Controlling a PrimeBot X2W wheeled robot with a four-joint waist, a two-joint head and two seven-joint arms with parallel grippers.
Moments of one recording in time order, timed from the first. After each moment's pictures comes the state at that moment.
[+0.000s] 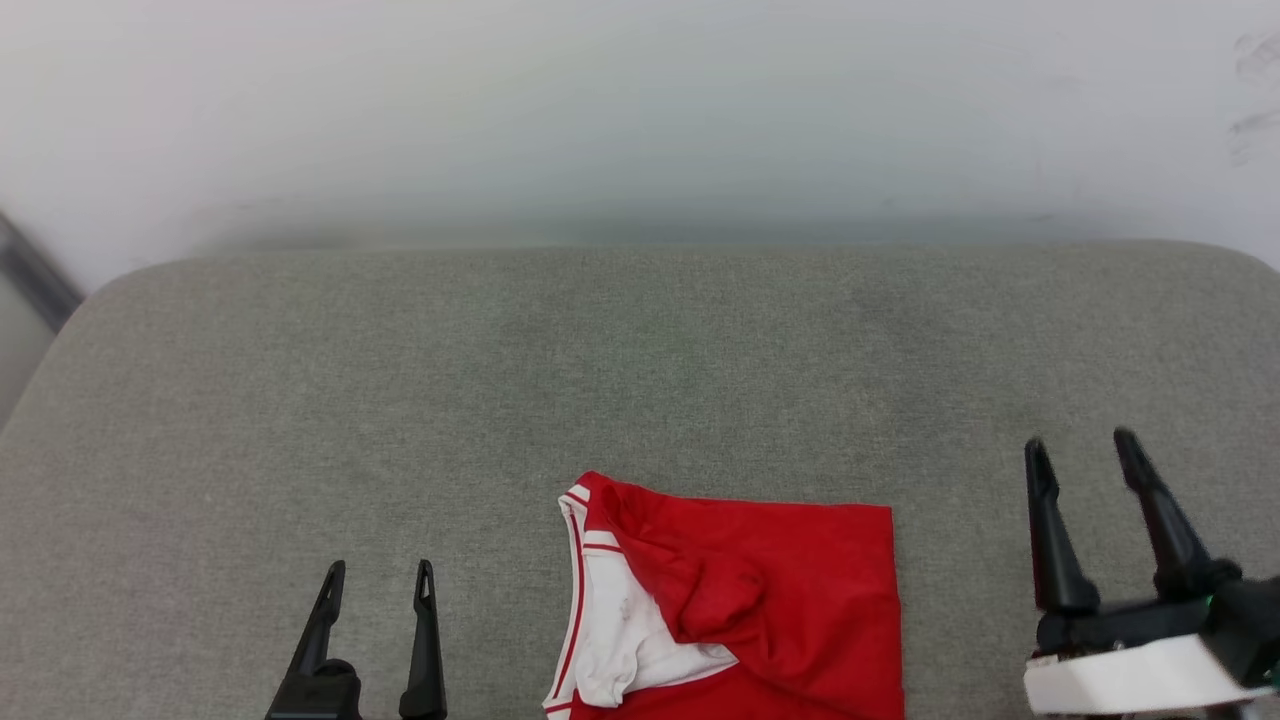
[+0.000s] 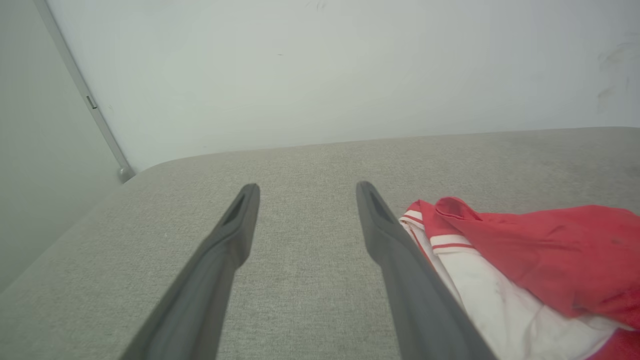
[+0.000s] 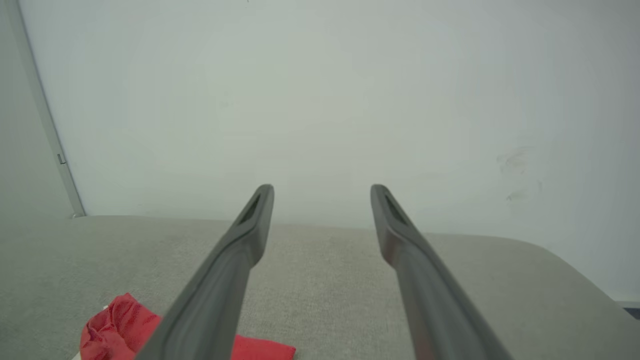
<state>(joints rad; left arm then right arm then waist) 0.19 0.08 -0.09 -0.03 -0.02 0.10 -0.26 0.09 -0.06 -0.03 -0.08 0.10 0.13 -0.26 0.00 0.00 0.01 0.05</state>
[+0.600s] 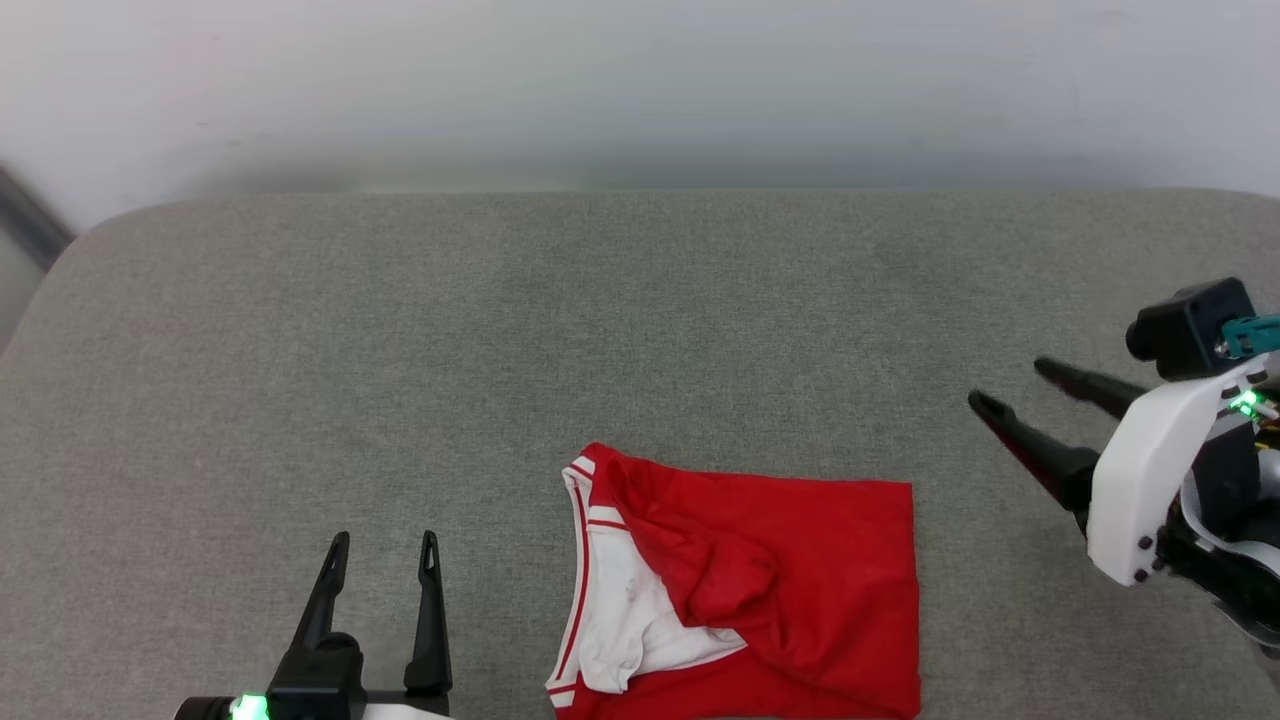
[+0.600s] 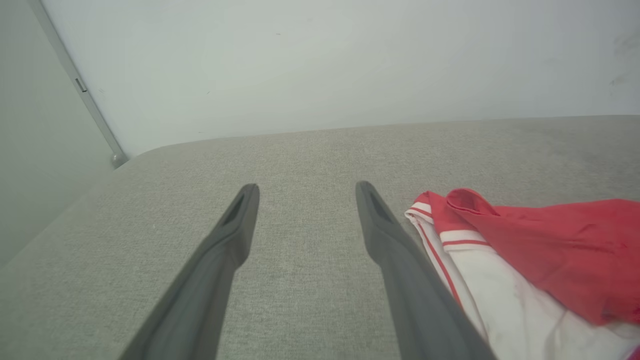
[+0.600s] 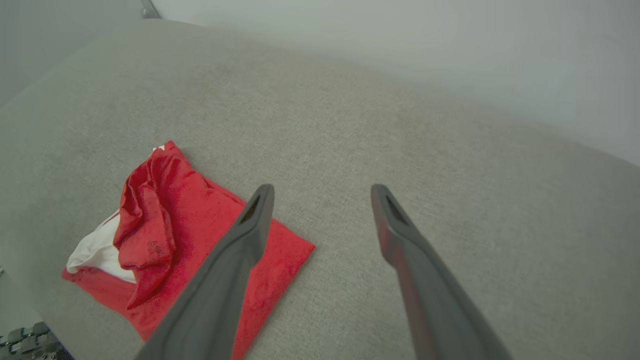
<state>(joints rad) 0.15 0.07 -0.09 -0.03 -0.02 0.09 -0.26 -0.36 -0.54 0.30 -0.05 0.63 0.13 0.53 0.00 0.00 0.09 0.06</state>
